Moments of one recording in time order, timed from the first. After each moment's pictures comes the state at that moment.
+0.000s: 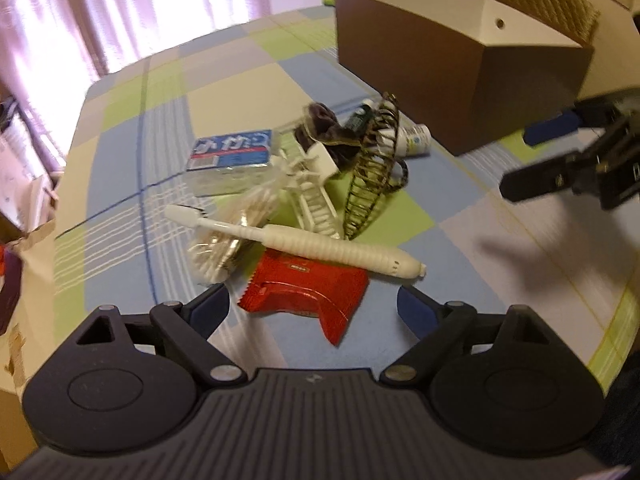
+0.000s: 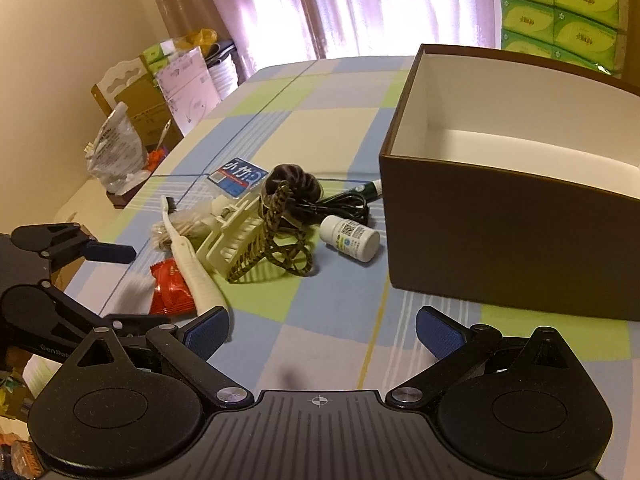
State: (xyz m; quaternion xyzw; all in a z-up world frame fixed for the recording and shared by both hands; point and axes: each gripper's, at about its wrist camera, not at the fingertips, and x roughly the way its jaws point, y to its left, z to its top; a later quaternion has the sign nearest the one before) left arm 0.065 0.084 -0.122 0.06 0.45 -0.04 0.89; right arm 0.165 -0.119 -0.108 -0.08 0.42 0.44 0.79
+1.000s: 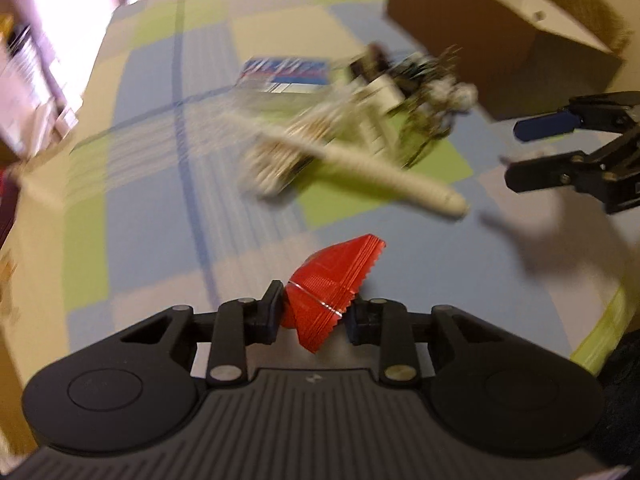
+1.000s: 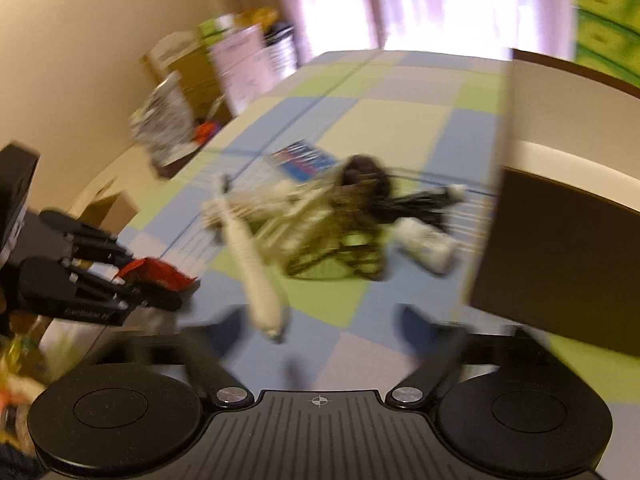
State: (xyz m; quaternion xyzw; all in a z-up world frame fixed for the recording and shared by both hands) left arm 0.043 0.131 -0.131 -0.02 0.53 0.01 0.85; right arm 0.148 -0.078 -0.117 -0.12 0.41 0.51 0.74
